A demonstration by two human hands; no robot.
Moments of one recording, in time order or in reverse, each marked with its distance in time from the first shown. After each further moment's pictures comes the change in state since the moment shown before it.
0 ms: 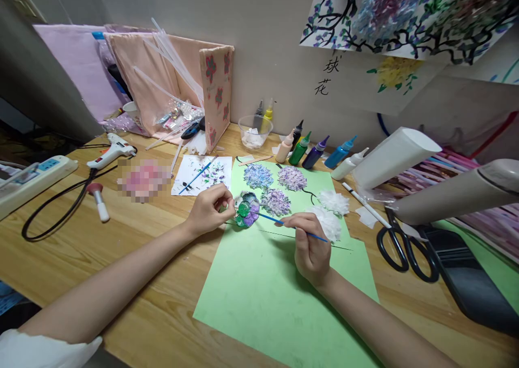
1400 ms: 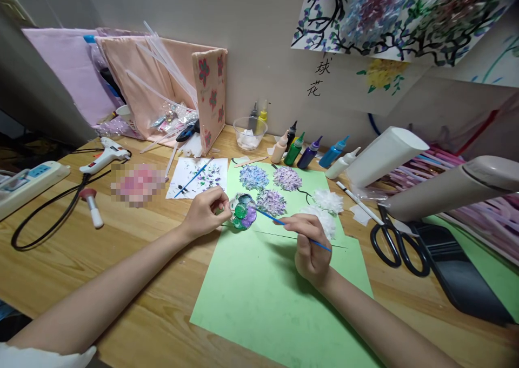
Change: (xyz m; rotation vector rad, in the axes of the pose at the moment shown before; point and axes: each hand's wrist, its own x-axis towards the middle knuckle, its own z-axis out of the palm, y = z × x) left_hand 0.001 -0.001 0.000 -0.006 -0.031 -0.012; right_hand 0.001 0.003 -0.007 0.017 0.009 -0.094
